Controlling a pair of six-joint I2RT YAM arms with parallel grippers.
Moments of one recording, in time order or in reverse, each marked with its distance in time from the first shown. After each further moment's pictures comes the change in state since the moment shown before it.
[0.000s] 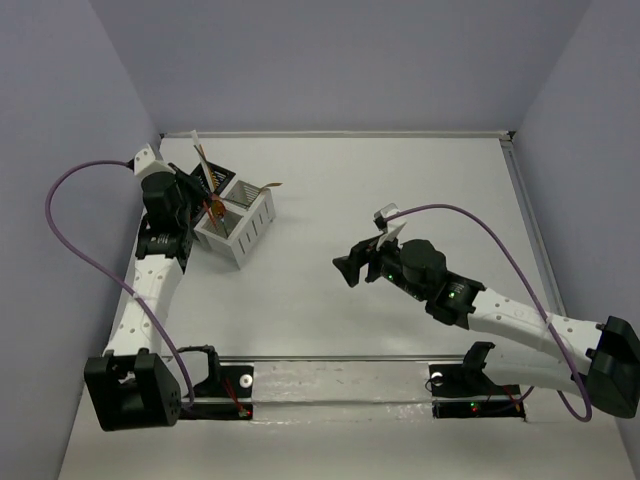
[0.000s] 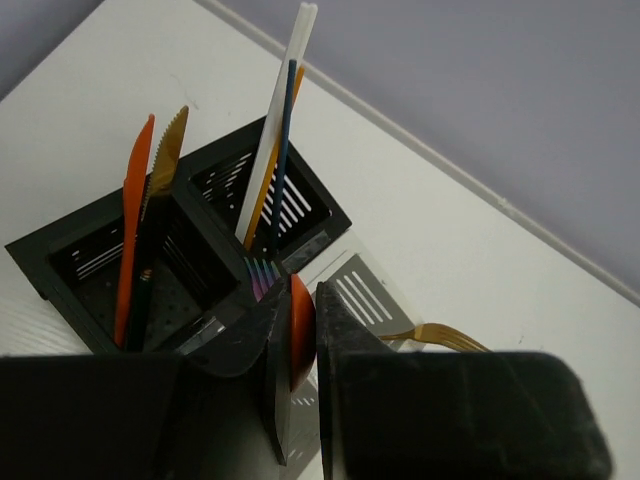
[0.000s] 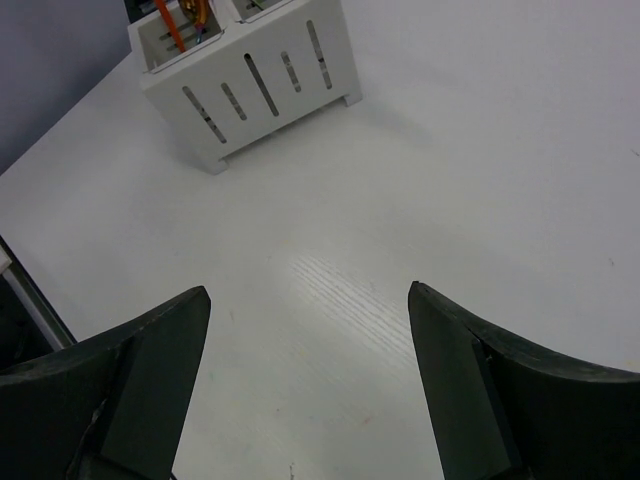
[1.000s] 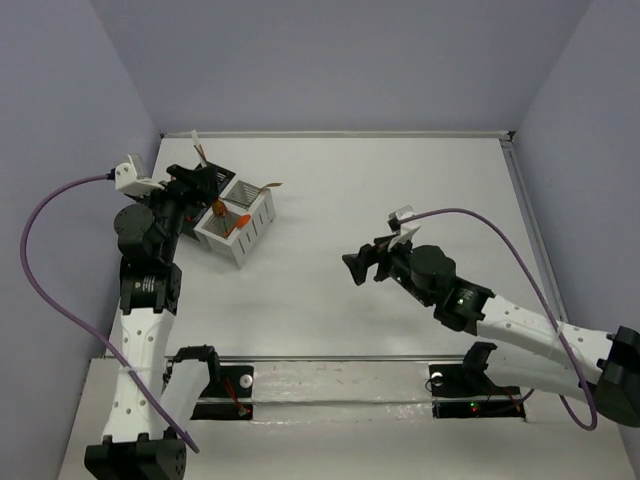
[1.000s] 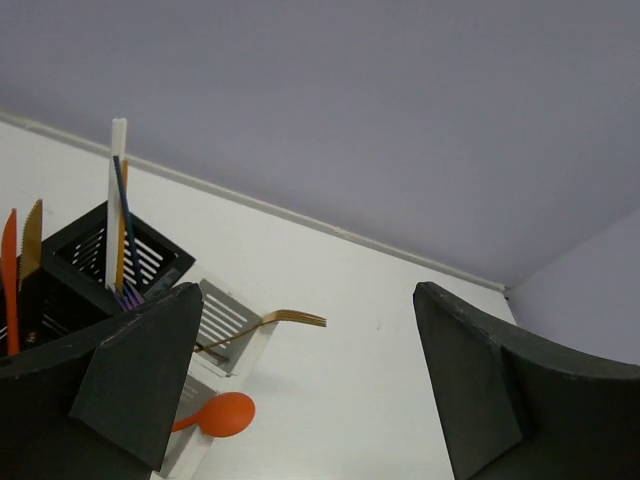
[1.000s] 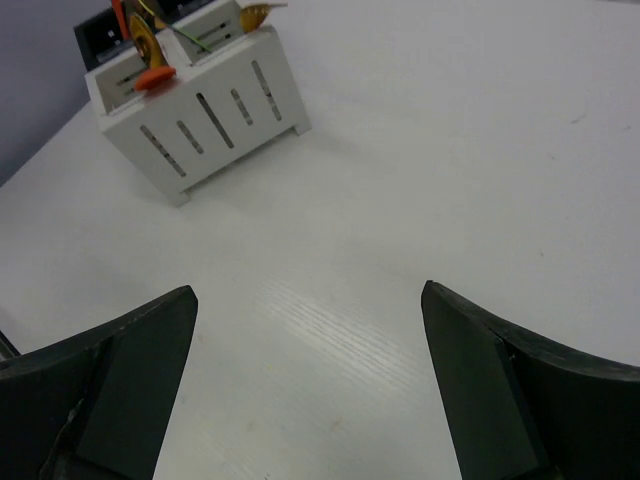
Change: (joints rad) left arm -0.002 -0.302 -0.023 0.009 0.223 -0.016; right arm 0.000 -0.055 -0.047 0.001 0.113 -0.004
